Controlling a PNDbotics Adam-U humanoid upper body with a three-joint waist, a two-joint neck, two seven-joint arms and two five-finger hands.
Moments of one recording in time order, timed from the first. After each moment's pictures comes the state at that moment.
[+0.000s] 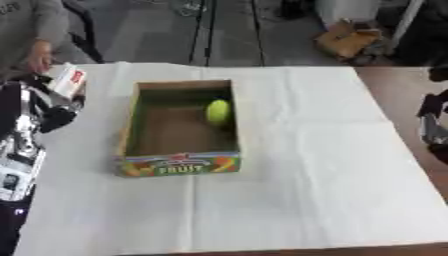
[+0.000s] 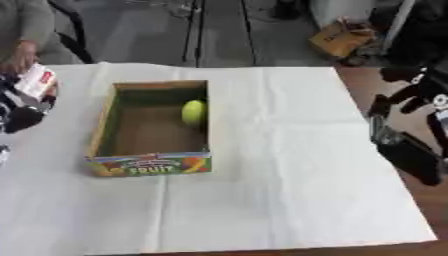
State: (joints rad) left arm -0.61 0.49 0.09 -1.35 -0.52 0.14 0.22; right arm -0.25 -0.47 0.03 -1.98 0.61 -0.01 -0.07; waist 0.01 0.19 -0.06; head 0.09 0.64
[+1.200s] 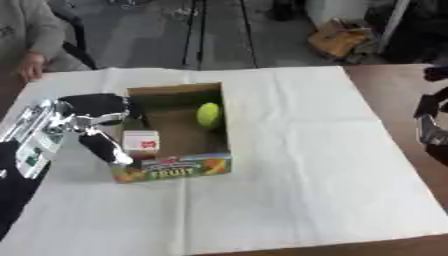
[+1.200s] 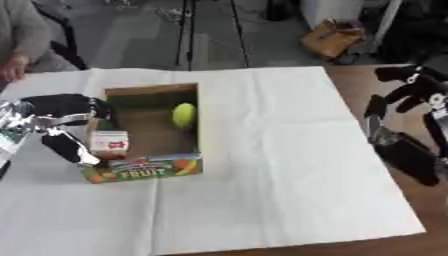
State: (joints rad) left arm -0.67 0.60 -0.15 -1.40 -0.92 -0.37 -0.56; right arm -0.26 -0.47 0.05 -1.98 0.61 -0.02 -0.05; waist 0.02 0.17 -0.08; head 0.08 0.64
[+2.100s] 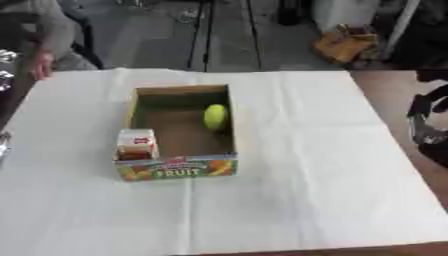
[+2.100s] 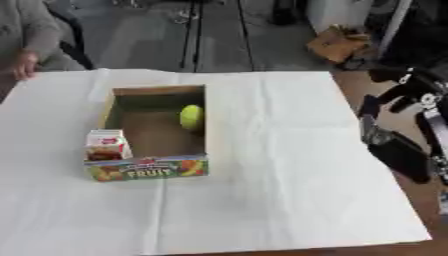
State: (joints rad) left arm -0.30 0.45 0.17 -1.91 0.01 -0.19 0.20; right arm -0.25 -0.47 0.04 -1.98 0.61 -0.01 -0.06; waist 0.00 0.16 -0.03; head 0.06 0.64
